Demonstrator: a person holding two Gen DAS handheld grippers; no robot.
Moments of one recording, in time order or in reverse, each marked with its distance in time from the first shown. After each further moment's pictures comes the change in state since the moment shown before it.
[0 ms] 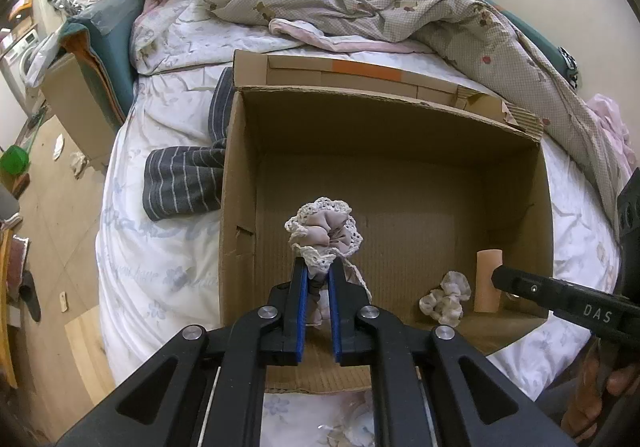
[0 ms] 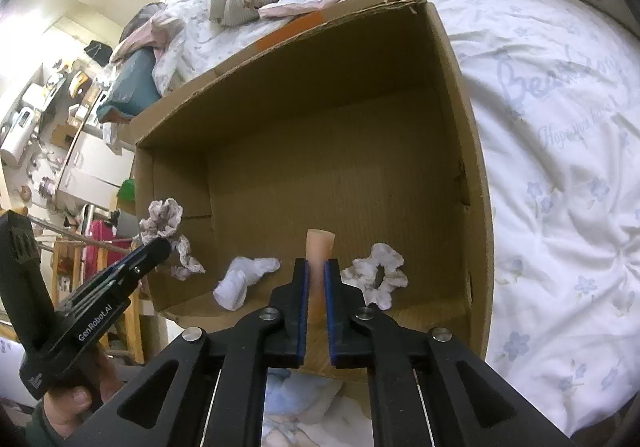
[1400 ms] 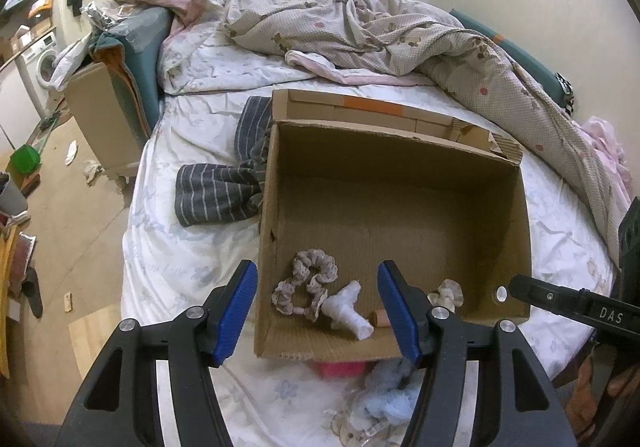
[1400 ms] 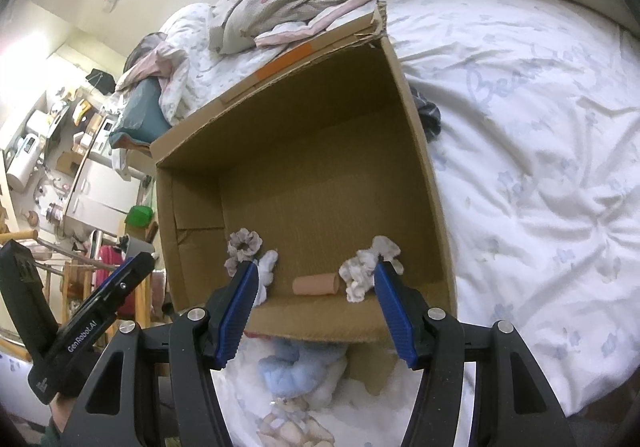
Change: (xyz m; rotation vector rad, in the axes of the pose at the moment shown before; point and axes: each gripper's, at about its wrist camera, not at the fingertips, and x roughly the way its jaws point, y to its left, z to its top) left arm -0.051 0.012 -0.017 -0.040 -0.106 0.016; right arm -0.036 -0.006 -0.022 0.056 -0.080 0.016
